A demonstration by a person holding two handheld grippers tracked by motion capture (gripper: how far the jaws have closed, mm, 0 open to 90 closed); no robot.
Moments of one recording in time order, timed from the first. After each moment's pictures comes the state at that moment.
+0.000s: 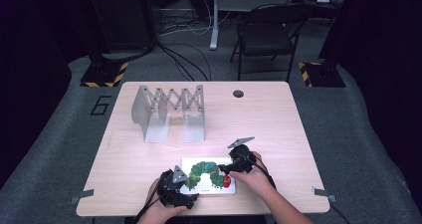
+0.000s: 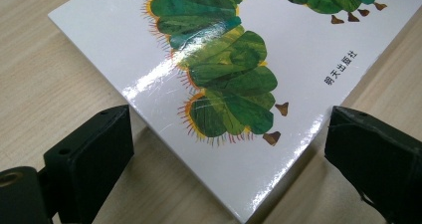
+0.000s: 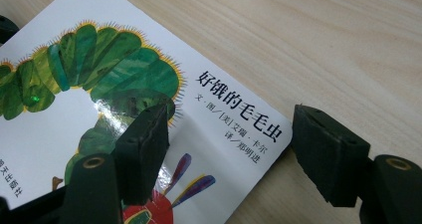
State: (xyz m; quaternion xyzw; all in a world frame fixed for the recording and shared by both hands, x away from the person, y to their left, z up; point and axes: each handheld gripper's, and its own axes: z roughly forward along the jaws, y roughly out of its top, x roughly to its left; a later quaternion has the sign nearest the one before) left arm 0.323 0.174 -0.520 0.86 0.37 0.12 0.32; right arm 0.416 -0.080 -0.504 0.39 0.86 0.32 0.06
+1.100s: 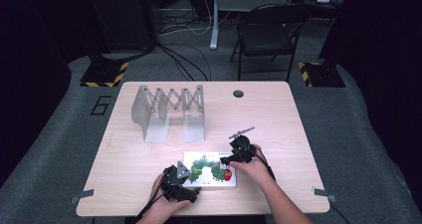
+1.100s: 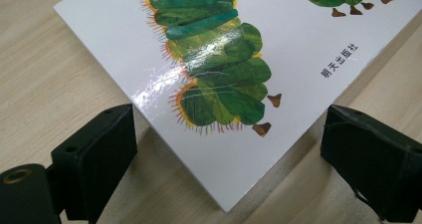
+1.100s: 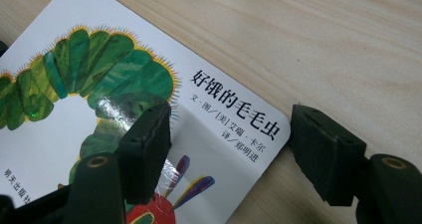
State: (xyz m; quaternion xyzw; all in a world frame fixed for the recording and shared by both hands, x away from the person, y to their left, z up) left arm 0.332 0.165 -0.522 0.86 0.38 0.14 0.32; right arm 0.444 -0.082 -0.501 0.44 0.85 0.30 0.03
